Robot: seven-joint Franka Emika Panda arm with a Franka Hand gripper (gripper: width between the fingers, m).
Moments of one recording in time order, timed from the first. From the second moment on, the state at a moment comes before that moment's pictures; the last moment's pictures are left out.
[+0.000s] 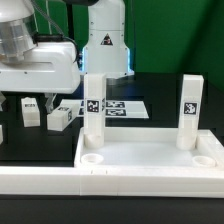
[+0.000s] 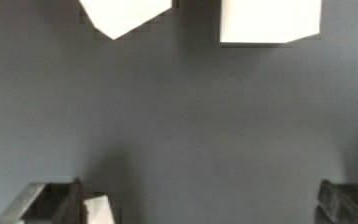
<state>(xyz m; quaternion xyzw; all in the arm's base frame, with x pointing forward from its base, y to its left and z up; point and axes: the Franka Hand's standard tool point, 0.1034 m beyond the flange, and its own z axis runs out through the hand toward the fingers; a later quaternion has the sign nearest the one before) 0.487 -0.173 0.050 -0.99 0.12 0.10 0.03</state>
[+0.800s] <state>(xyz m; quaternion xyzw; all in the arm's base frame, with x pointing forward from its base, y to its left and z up) 0.469 -0.149 0.045 -0.93 0.11 0.33 0.12</state>
